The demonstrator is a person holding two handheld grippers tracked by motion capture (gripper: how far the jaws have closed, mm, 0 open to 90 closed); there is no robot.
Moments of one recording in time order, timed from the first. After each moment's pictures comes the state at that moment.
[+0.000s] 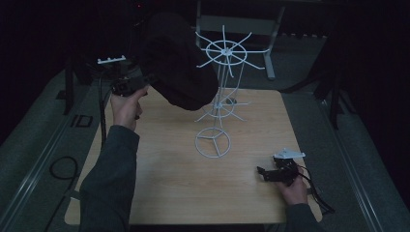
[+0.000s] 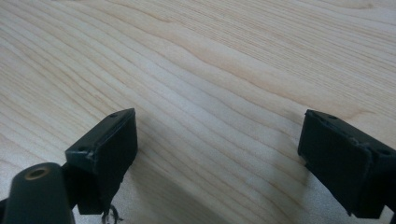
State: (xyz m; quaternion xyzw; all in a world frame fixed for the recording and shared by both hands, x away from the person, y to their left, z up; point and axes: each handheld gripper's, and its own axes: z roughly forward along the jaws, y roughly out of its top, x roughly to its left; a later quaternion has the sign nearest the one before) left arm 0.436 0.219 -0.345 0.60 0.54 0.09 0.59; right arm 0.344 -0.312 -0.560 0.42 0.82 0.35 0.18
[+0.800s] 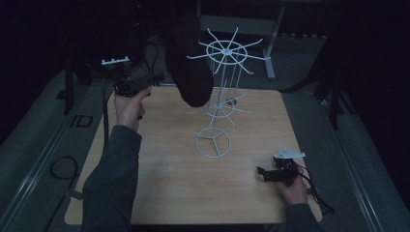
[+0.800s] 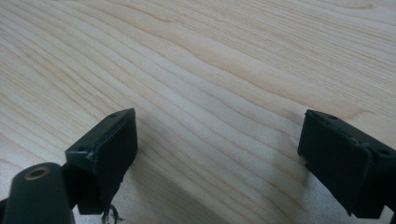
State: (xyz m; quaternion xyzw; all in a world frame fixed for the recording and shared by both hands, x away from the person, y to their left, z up) left arm 0.440 0.213 -0.350 0.59 0.54 0.09 0.59; right arm 0.344 -0.312 -0.560 0.42 0.82 0.35 0.18
